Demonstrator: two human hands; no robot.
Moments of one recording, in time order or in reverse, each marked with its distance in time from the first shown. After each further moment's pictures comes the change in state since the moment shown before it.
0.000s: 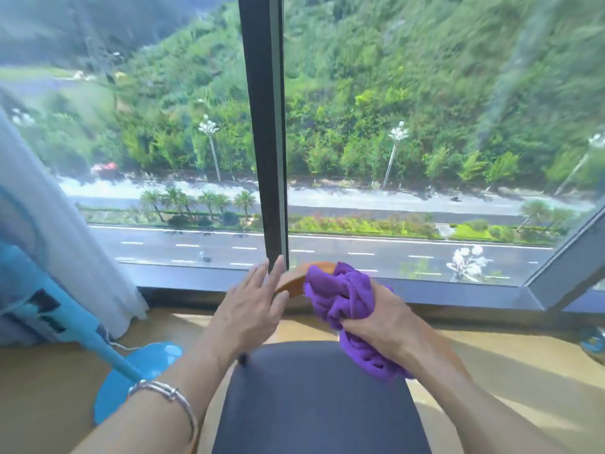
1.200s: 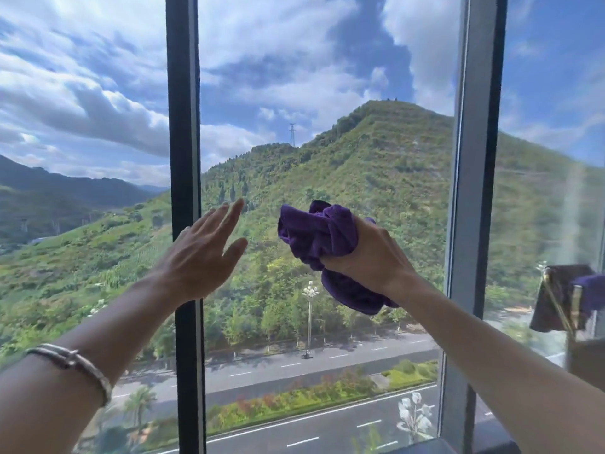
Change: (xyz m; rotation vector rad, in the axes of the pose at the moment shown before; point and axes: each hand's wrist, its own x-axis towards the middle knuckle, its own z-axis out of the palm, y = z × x) left_hand -0.031 0.174 -0.410 0.069 0.676 0.524; right_hand -0.126 -0.262 -0.362 -0.212 0.760 -0.424
